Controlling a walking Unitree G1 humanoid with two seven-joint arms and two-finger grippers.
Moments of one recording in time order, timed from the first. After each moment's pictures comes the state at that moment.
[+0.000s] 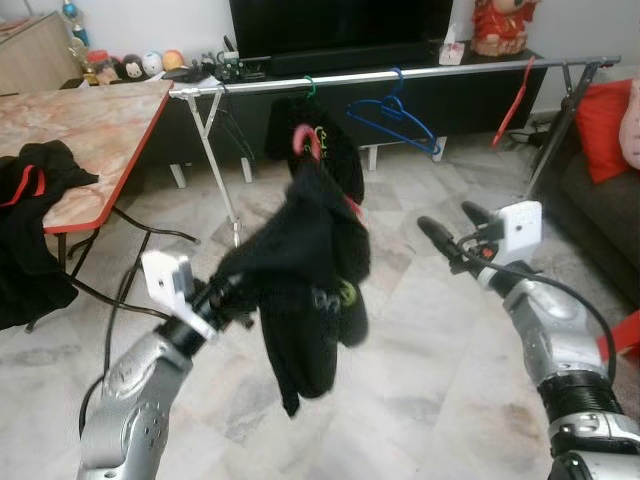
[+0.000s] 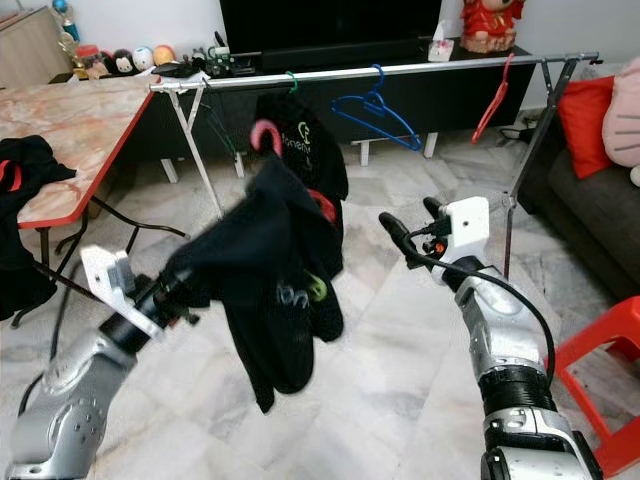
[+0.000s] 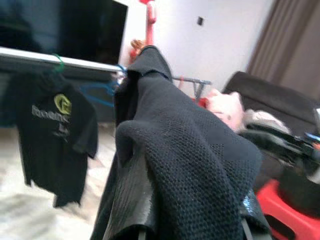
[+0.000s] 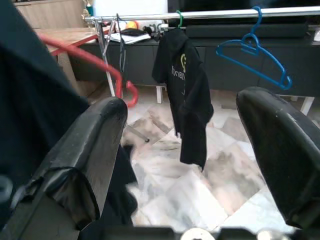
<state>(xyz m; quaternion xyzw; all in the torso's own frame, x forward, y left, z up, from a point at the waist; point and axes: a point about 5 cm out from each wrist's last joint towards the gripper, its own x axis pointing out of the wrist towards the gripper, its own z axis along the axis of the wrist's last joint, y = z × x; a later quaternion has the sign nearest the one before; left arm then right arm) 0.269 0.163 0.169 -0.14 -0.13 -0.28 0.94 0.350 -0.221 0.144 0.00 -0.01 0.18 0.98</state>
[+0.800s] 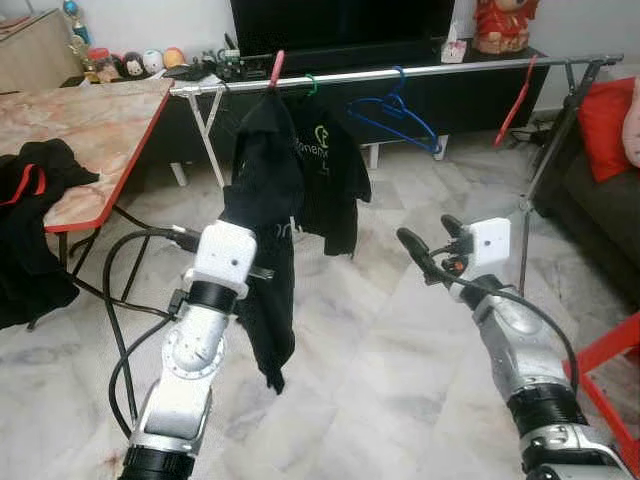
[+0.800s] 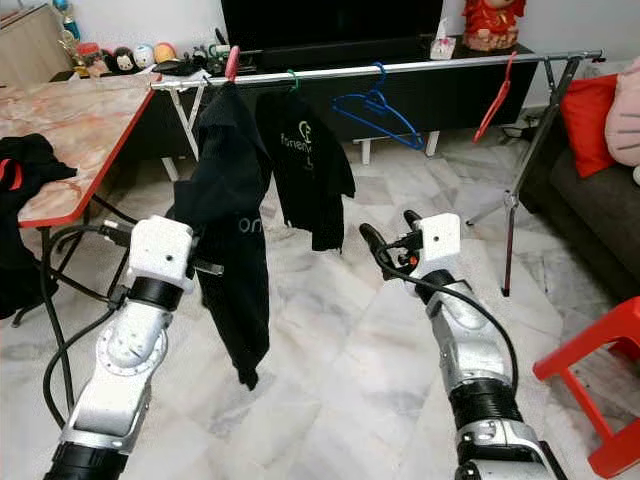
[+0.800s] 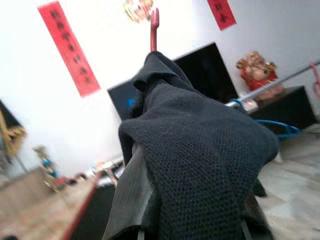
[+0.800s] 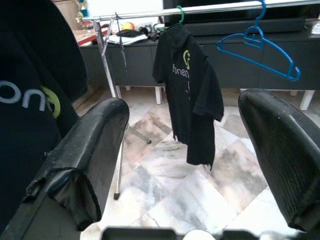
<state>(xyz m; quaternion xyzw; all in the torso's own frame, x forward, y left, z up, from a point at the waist) 0.282 0.125 0.193 0.19 -0.29 -0.03 0.94 0.348 -0.187 0.123 0.01 -0.01 0.15 0.99</state>
